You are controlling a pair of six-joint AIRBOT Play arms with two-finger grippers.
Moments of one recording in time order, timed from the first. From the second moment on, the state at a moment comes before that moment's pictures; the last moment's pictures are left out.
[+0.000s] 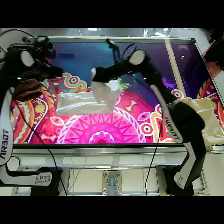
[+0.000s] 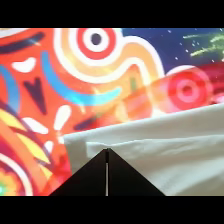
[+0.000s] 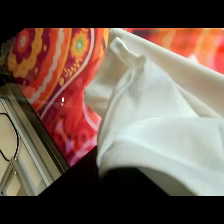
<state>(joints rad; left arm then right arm) 0.01 -1.45 1.59 1.49 -1.10 -1.43 0.52 -1.93 2.04 -0.76 1.07 1.45</state>
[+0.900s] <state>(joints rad) 0.11 -1.40 1.47 1.49 -1.11 -1.44 0.42 -1.98 1.96 -0.96 0.99 1.58</state>
